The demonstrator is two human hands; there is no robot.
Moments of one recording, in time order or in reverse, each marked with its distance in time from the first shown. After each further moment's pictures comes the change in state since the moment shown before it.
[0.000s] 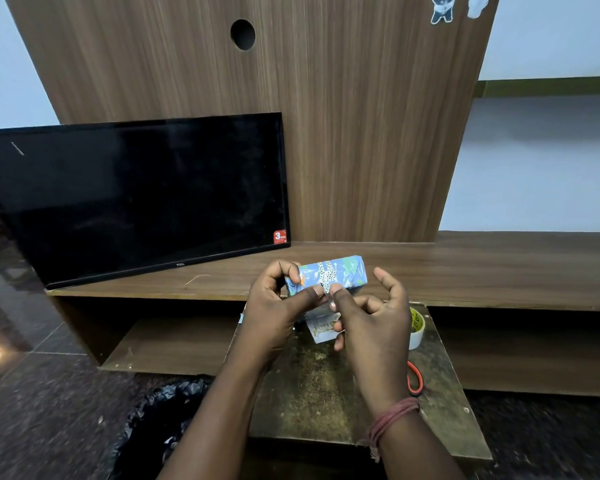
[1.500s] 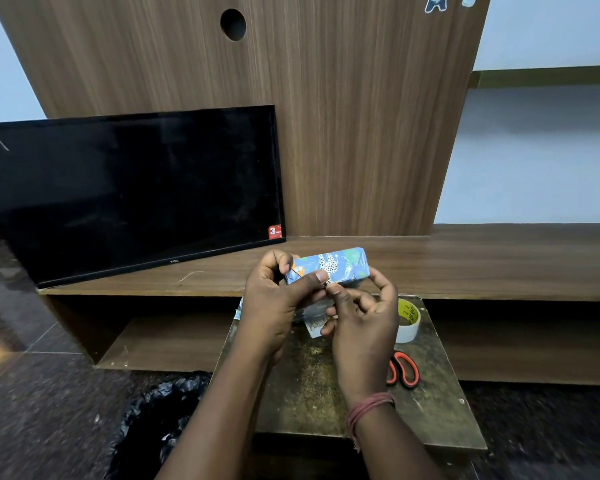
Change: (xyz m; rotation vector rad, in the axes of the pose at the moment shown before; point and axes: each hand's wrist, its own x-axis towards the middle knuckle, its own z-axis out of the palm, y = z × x) left_hand -0.002 0.010 0.016 -0.219 0.046 -0.058; right_hand 0.005 0.029 0.005 0.138 0.075 -0.092
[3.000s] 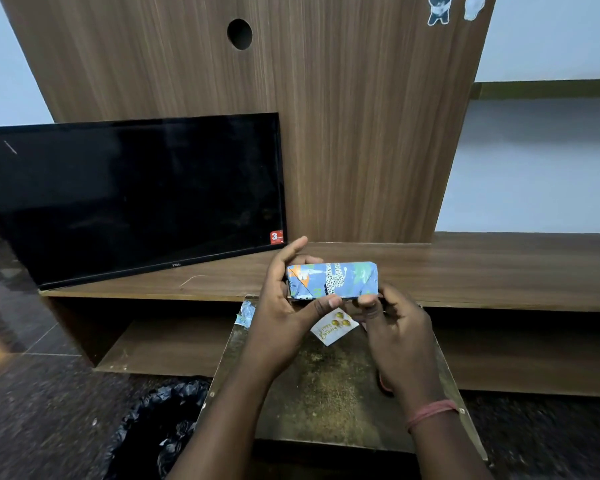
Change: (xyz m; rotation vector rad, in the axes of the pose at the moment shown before) left_hand -0.010 -0.004 -0.006 0.285 -0.138 0.188; right_hand 0.025 -0.022 -0.051 -0.504 -0.323 -0.344
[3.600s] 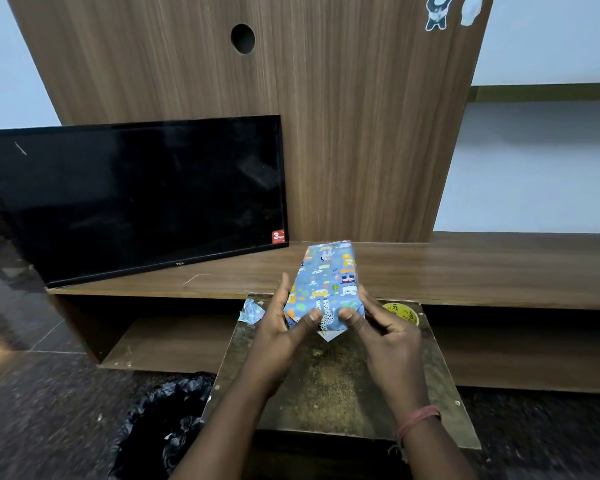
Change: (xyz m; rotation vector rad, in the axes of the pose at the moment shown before) left_hand -0.027 -0.030 -0.013 -0.009 -0.007 -0.254; right_hand -0.022 0.008 0.009 0.360 0.000 0.254
